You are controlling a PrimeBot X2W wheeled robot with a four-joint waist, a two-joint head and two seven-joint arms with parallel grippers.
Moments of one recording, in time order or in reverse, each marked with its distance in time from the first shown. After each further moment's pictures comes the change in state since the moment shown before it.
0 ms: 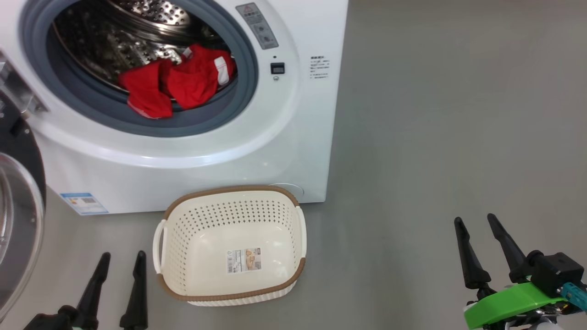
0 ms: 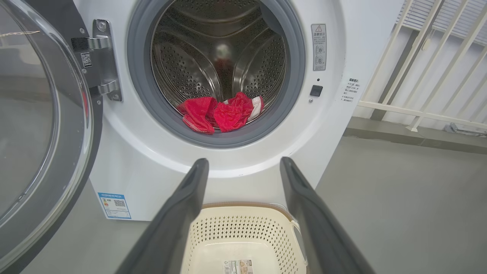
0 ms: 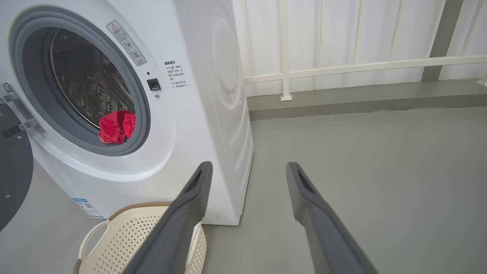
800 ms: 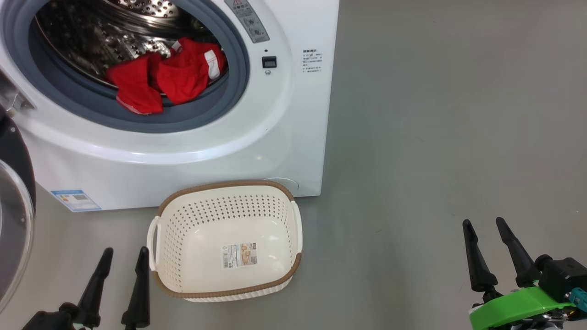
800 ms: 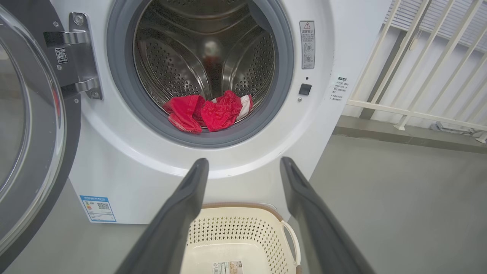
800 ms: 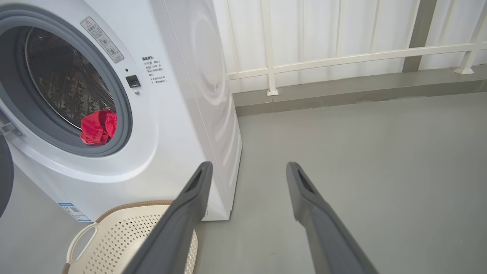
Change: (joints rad) left arm -0.003 0.001 -0.018 -0.026 -0.012 0.000 0.000; right arm 0.023 0.010 -0.040 -0.016 0.007 0.000 0.000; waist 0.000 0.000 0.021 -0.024
